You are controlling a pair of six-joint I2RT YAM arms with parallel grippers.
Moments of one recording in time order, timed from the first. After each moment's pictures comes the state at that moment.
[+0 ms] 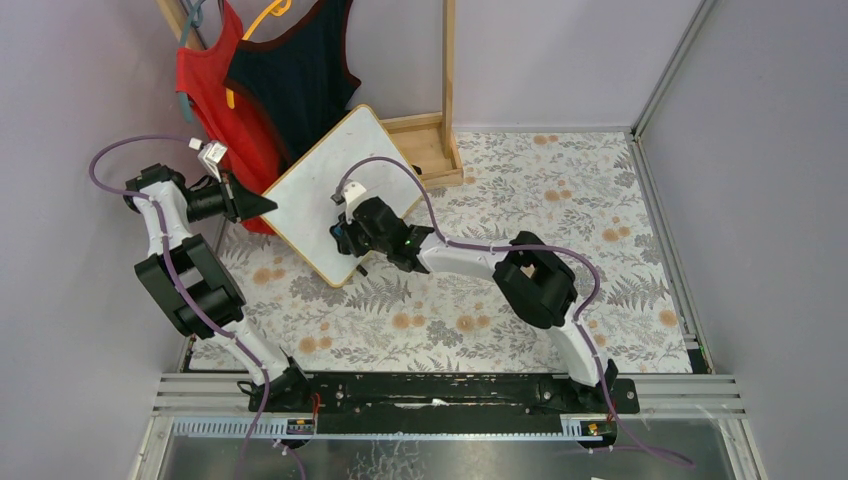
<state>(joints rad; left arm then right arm) 0.64 1.76 1.54 -1.26 1.31 0.91 1.02 2.19 1.63 0.14 0.05 0.21</state>
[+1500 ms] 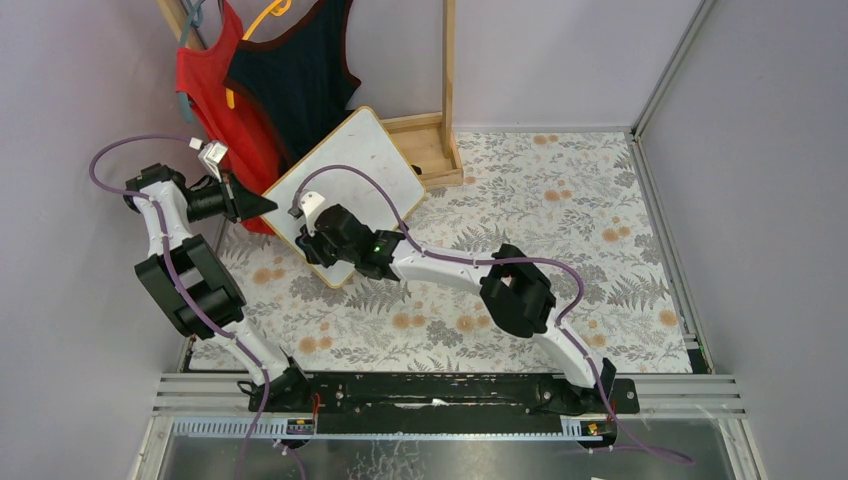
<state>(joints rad) 0.64 1.76 1.54 -1.27 1.31 0.91 1.12 2.30 1.94 -0.06 0.09 0.13</state>
